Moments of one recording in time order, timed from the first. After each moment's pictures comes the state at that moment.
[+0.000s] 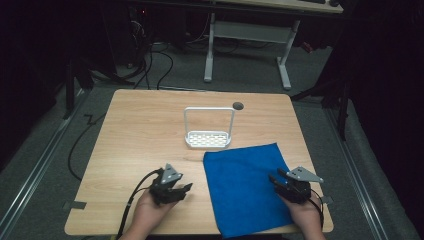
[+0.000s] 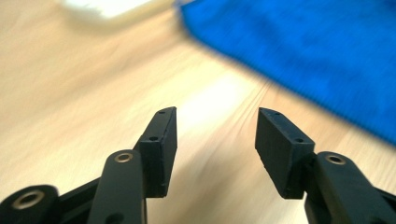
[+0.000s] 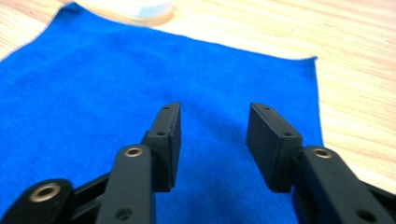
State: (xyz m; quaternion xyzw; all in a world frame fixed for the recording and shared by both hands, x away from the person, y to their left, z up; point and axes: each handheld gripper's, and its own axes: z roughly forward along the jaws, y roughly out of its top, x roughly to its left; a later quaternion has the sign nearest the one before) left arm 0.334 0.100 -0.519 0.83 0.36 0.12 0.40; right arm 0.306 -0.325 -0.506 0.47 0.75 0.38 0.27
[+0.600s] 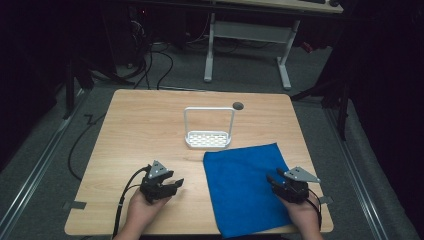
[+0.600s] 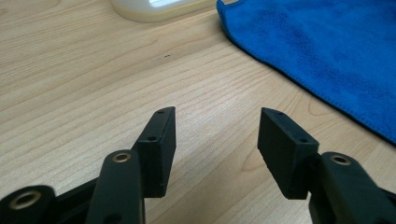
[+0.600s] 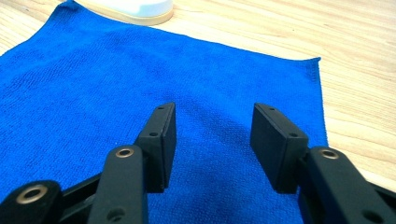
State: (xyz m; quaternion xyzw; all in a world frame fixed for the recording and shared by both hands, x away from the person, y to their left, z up) left arm 0.346 0.112 -0.520 0.81 0.39 0.12 0.42; right arm 0.305 -0.320 -0.507 0.47 0.75 0.37 0.28
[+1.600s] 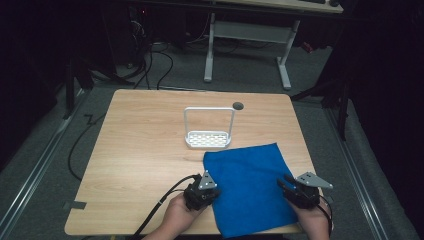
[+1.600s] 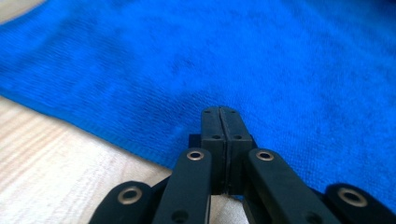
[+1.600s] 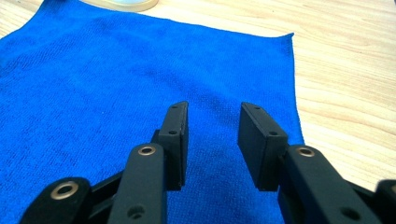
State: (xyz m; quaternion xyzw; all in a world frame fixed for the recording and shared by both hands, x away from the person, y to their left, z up) left arm 0.324 -0.005 -0.525 0.88 0.24 0.05 0.40; right arm 0.288 -0.345 -0.507 0.49 0.74 0.36 0.27
